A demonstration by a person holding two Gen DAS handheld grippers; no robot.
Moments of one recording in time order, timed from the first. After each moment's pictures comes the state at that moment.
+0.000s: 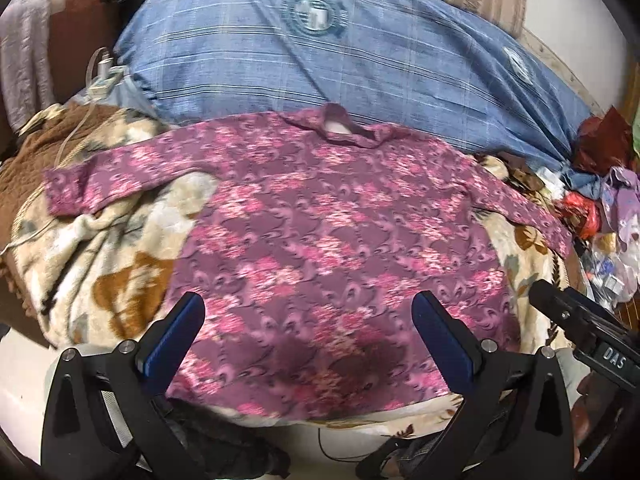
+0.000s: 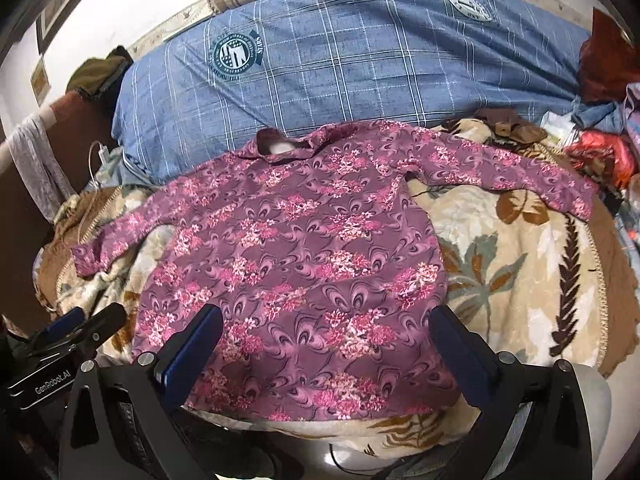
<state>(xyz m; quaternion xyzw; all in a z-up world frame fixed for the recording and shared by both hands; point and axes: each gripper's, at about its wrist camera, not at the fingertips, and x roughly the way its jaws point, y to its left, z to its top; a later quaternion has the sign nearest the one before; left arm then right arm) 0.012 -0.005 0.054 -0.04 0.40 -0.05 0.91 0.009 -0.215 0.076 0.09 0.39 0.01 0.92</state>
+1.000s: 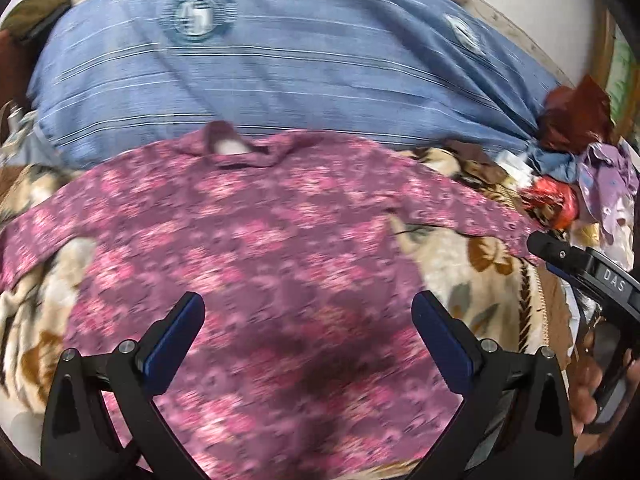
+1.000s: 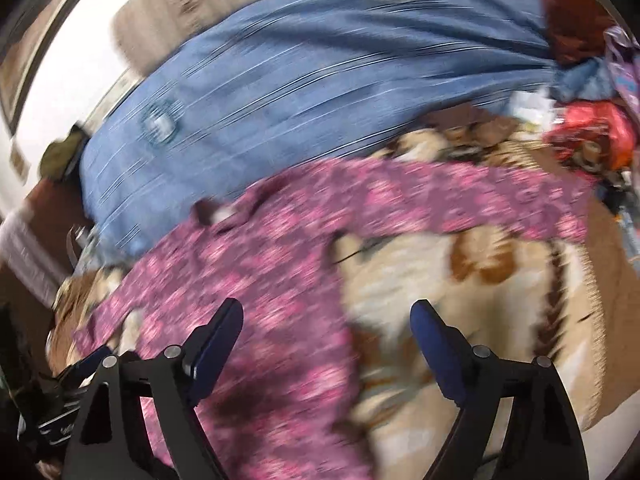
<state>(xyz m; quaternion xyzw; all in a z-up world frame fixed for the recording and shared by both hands) 0.101 -0.142 0.065 -0.01 0.41 -0.14 0.90 0.082 -0.373 0.091 0.18 0.37 -0.03 0.91</state>
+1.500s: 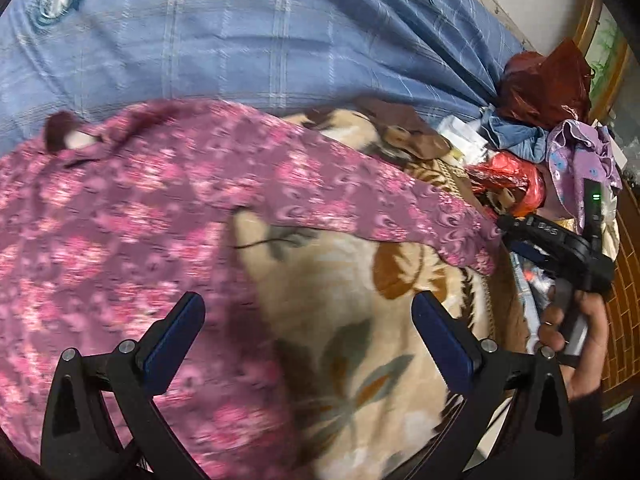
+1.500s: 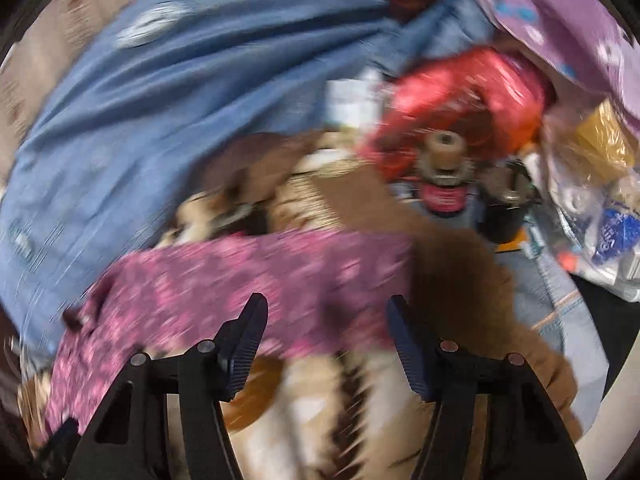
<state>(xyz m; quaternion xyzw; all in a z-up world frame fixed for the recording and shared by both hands) 0.160 -0.295 0.035 -0.04 0.47 -0.23 0.85 0.135 -0.623 0.041 0.25 0.39 -0.20 0.86</state>
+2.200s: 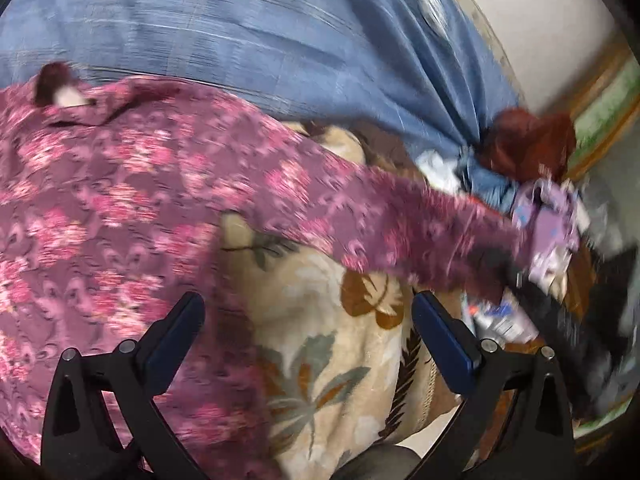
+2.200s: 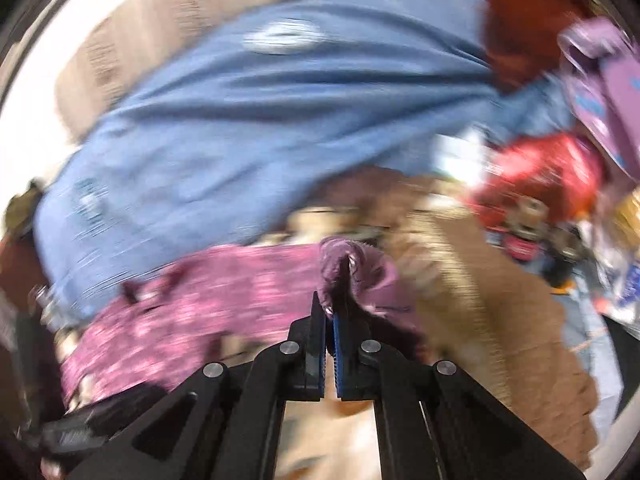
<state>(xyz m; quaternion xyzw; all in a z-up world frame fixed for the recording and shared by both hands) 0.187 -0.234 0.047 -0.17 0.49 -0.27 0.82 0.115 -0.494 0.106 0.18 0.32 -0.07 0.93</state>
